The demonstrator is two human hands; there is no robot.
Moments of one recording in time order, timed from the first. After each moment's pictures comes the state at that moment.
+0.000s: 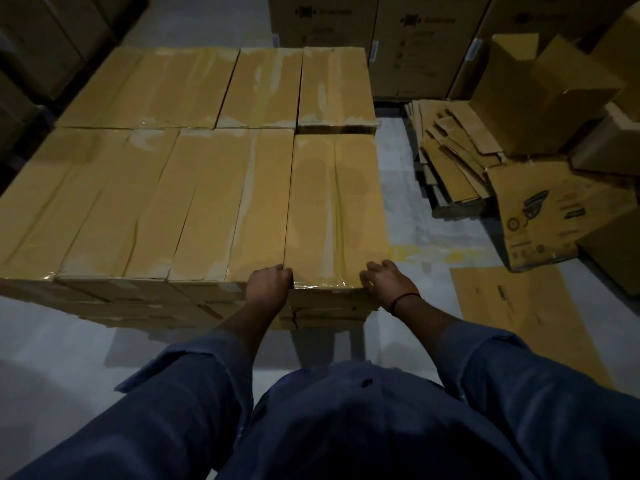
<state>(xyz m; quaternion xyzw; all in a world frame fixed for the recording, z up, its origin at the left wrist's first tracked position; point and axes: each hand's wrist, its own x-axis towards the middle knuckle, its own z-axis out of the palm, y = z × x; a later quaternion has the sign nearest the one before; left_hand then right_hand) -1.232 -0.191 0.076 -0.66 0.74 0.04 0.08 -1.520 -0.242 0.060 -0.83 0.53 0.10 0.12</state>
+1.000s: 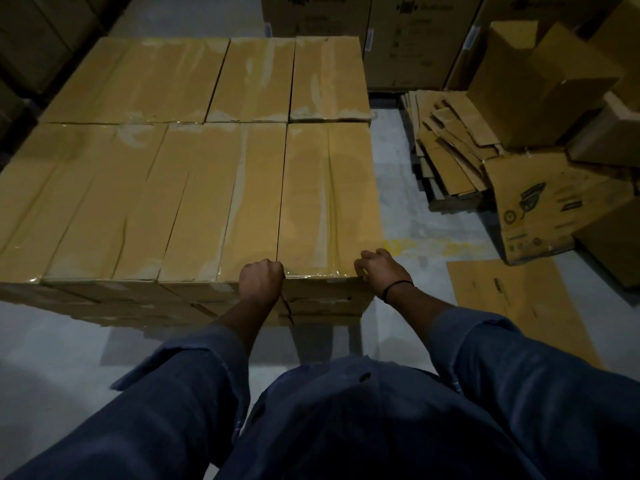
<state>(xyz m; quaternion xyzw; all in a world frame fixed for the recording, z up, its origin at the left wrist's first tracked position) -1.238 -0.205 0.075 -0.71 0.70 0.01 0.09 -1.517 -0.266 0.063 -0.82 0.54 0.10 0.13</state>
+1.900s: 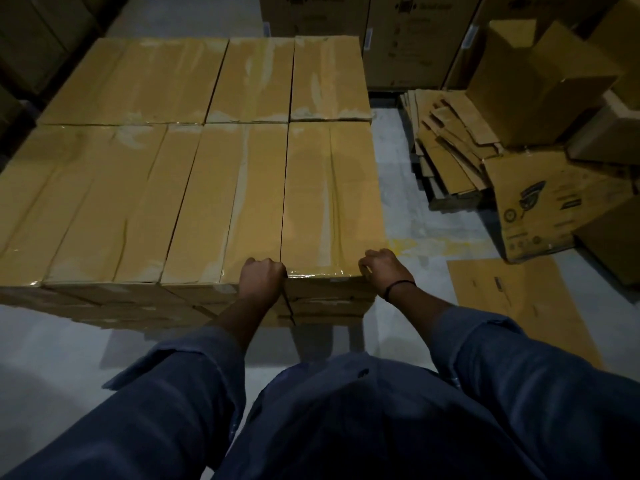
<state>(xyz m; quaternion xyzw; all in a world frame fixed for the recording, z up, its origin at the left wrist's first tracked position) -1.225 -0.216 0.069 -0.66 0.74 -0.01 0.13 -1.515 -0.267 0.057 -0.81 0.57 0.05 0.15</state>
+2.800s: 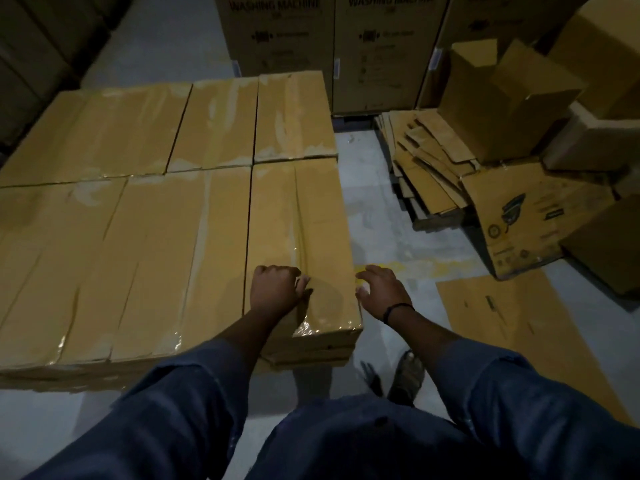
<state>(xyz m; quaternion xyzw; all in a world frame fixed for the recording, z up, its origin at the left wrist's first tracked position) -1.317 -0.331 0.083 -0.66 0.75 0.04 -0.02 -1.575 -0.335 0.066 -0.71 0.66 -0.03 0.25</state>
